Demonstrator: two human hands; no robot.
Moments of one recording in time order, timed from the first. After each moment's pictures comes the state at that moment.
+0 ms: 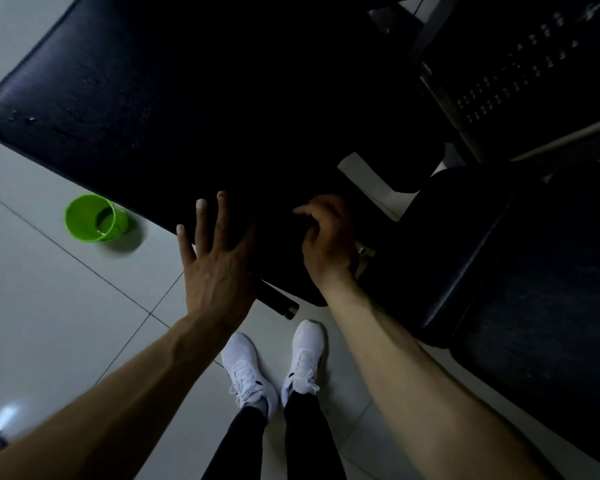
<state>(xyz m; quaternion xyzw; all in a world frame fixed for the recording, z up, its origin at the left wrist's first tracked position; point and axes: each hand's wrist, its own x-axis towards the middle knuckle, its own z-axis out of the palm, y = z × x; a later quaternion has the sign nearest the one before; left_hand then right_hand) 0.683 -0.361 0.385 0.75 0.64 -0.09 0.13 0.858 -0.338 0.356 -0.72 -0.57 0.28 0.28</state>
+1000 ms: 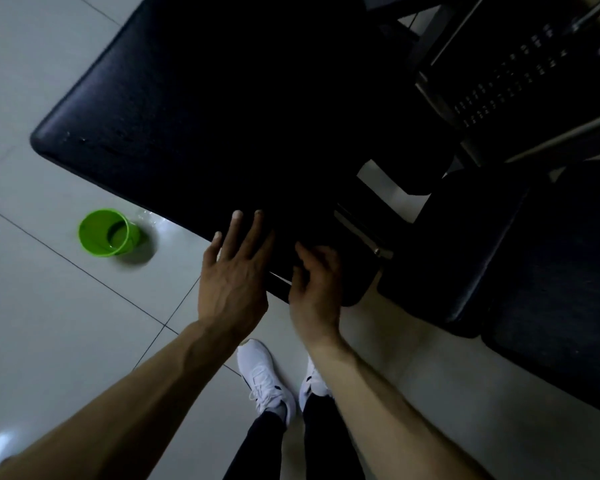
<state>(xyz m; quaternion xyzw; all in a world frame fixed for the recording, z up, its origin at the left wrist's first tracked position) 0.637 -0.359 0.394 0.81 0.56 -0.05 0.15 0.772 -0.402 0.362 -0.76 -0.47 0.32 0.33</state>
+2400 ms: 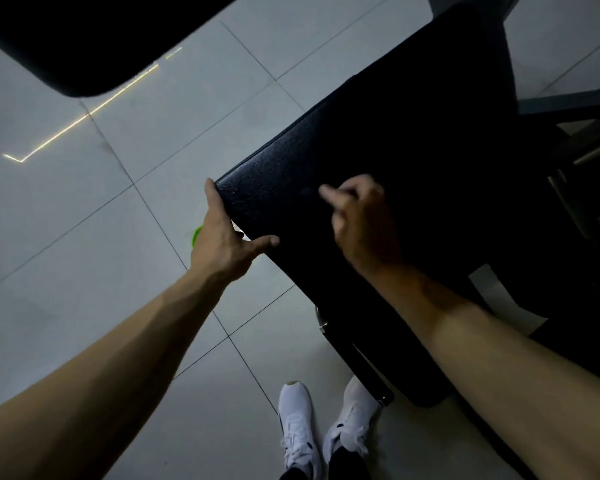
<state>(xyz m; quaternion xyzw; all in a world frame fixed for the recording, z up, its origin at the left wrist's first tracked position) 0.498 -0.234 0.446 0.47 0.81 0.17 0.29 0.725 -0.173 0.411 -0.49 -0.81 0.15 0.29</state>
